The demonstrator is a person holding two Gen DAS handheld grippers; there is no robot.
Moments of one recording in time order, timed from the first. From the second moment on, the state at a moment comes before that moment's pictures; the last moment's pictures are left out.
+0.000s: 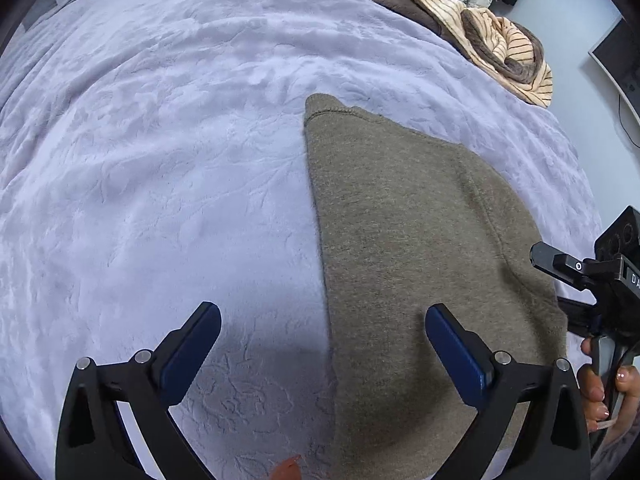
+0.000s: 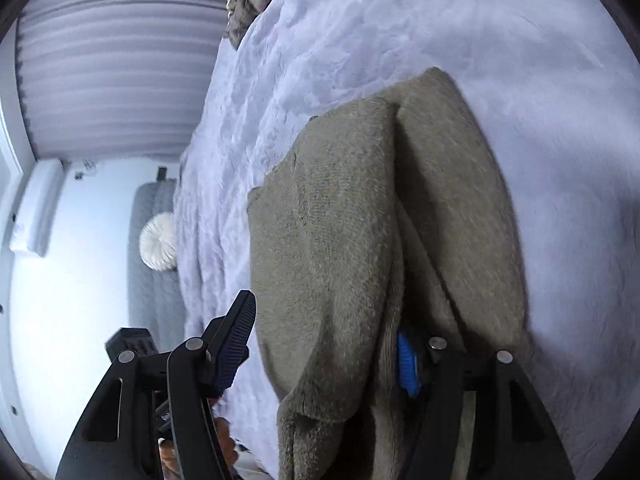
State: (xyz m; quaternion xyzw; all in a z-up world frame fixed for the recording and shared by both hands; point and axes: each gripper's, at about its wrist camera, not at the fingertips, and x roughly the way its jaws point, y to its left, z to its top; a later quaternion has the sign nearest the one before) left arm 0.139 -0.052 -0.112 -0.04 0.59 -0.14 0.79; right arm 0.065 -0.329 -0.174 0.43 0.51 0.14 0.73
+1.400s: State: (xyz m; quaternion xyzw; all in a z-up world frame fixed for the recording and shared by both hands) left arm 0.119 -0.068 -0.107 0.04 0.57 -0.15 0.81; right arm 0.005 -0.391 -0.129 0.30 0.51 0.00 0.81
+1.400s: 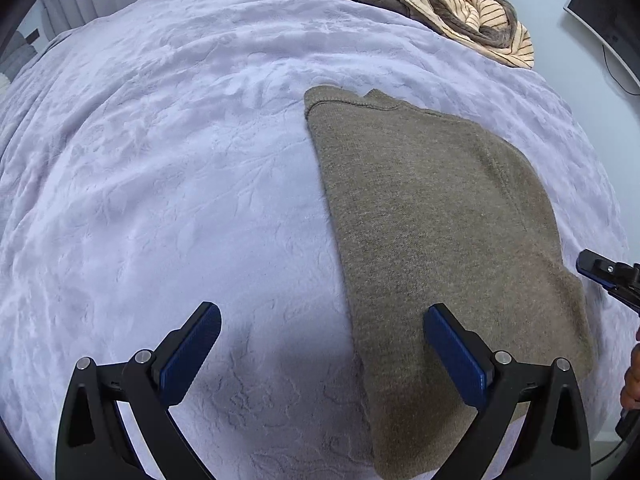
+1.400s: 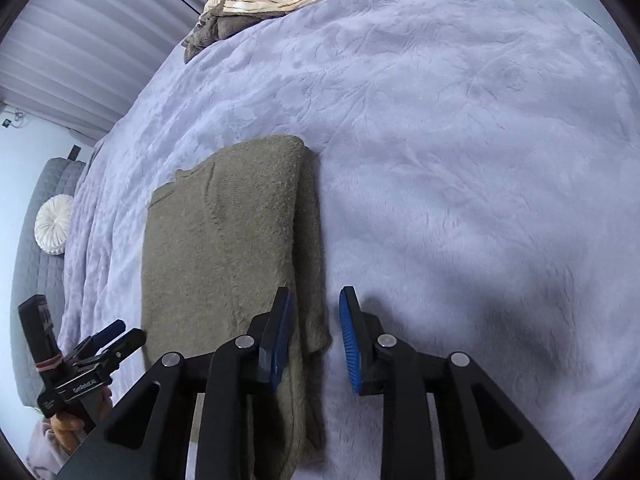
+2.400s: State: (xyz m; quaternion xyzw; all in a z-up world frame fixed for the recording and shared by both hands) left arm 0.068 -0.055 -0.142 0.05 0.63 -0.18 0.76; right arm -0.050 -0.347 -0.150 0.24 0.59 0.04 0.77
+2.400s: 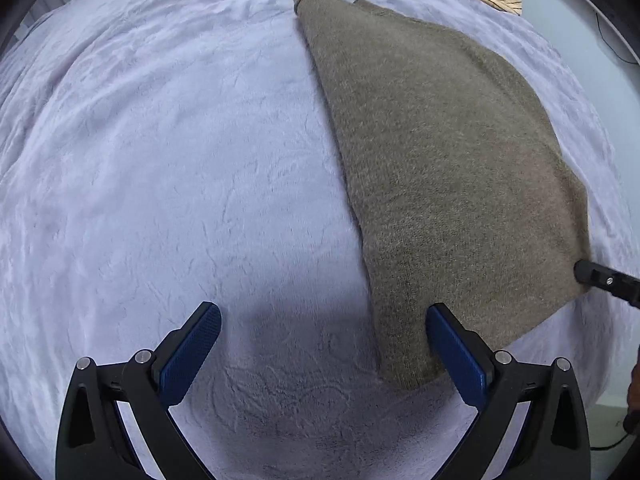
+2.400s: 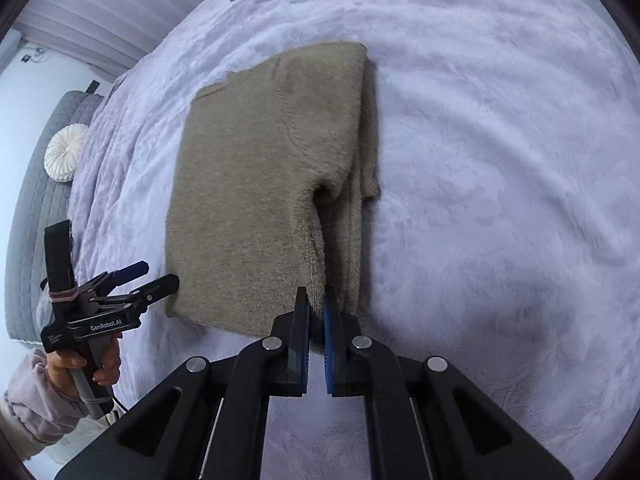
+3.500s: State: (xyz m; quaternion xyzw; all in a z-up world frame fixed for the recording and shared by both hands) left arm 0.069 -0.033 -0.127 0.03 0.63 -0.14 0.76; right arm -0.053 -0.360 -0.129 0.27 0.57 -0.02 0.78
